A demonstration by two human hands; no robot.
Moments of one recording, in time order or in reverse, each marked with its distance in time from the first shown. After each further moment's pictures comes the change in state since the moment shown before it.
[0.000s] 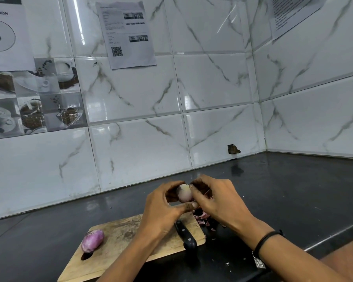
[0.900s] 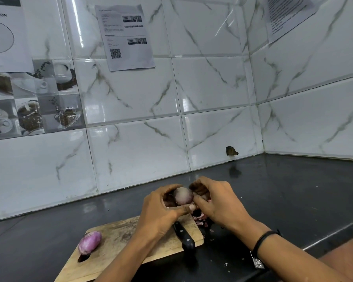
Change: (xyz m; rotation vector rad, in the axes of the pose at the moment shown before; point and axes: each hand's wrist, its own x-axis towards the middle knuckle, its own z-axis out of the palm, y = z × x) left_hand 0.001 -0.002 -0.002 0.023 -0.008 -0.023; right_hand 0.000 0.004 -0.001 -0.032 -0.072 0.057
